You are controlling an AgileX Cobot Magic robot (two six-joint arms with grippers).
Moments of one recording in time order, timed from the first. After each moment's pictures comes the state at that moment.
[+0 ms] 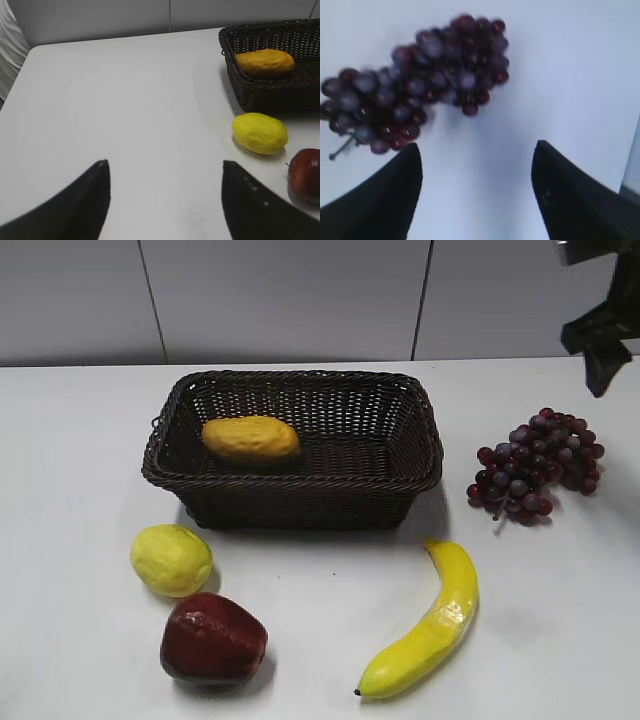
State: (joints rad) left arm -0.03 -0.01 -0.51 -0.15 1.05 0.23; right arm 0.16 1.88 -1.58 -0.25 1.17 0.06
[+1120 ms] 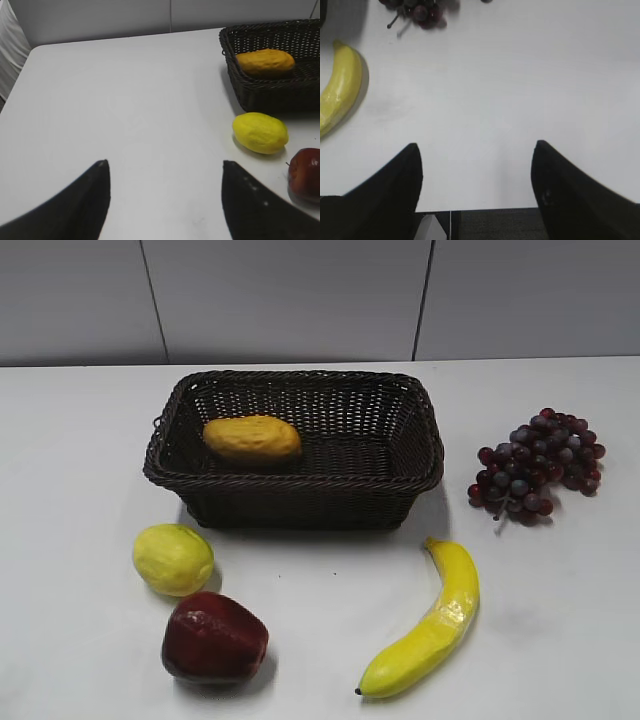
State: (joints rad) left arm -0.03 -0.01 -0.51 -0.15 1.05 0.23; right arm 0.08 0.76 -0.72 -0.05 1.03 0.06
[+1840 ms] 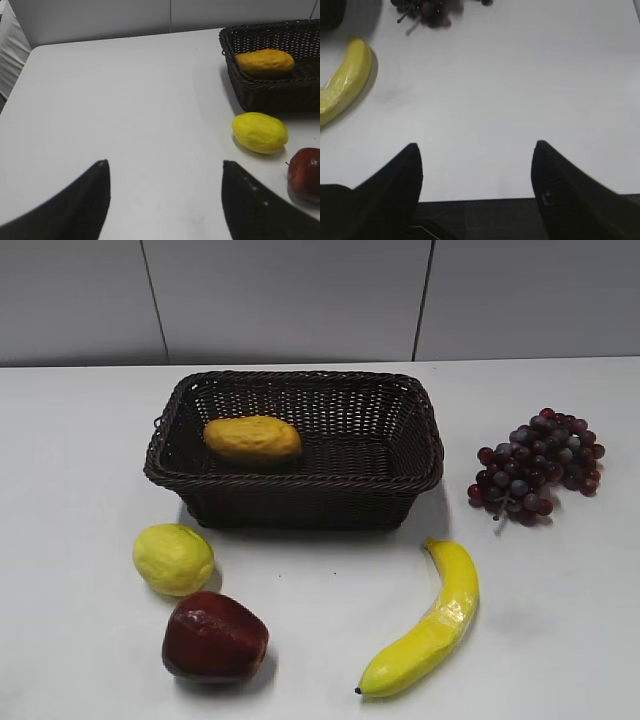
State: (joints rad) left arm -0.03 -0.01 -0.51 -0.15 1.05 0.23; right arm 0.08 0.23 -0.51 -0.04 1.06 0.05
